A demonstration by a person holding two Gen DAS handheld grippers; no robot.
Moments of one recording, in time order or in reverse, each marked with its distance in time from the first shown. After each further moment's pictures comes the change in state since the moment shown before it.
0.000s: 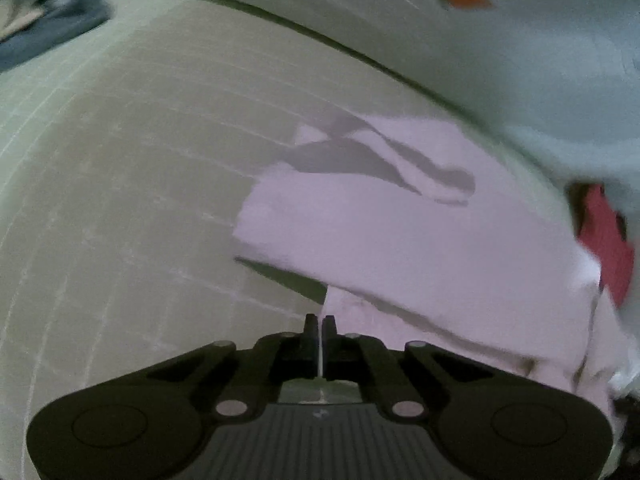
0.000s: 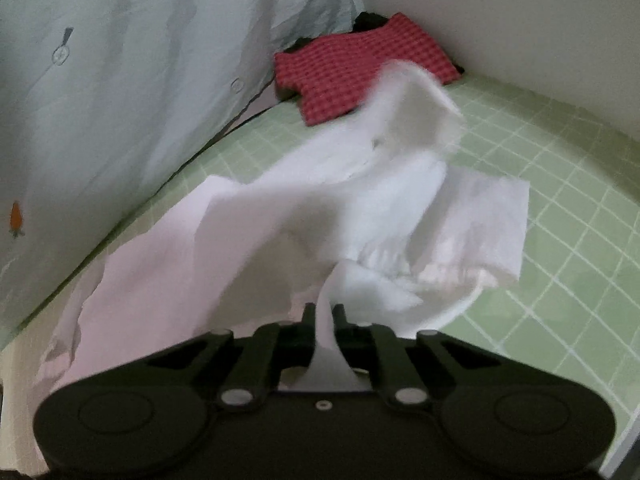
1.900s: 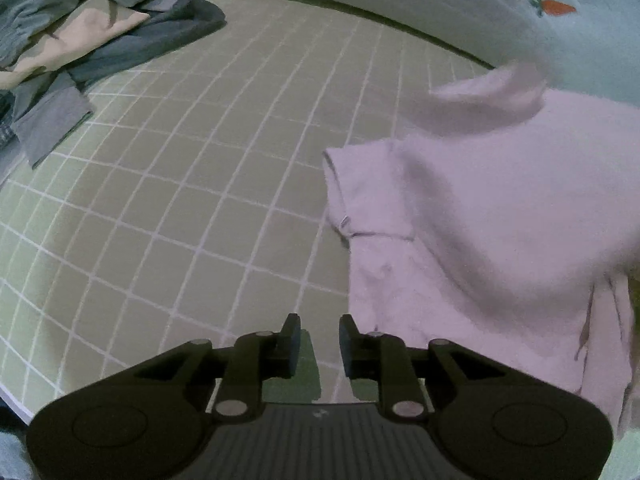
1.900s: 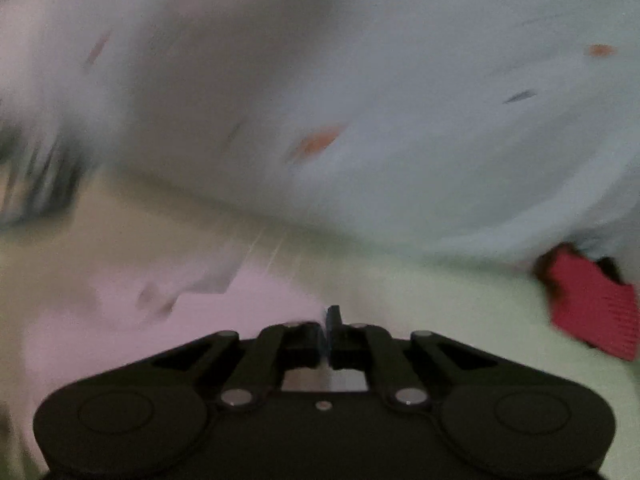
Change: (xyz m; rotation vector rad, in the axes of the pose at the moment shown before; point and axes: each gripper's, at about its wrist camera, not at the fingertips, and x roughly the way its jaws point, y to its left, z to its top) left arm -0.005 -0.006 -0.025 0.085 0.017 0.223; right arm -0.055 0.268 -0.042 -0.701 -0.330 0.195
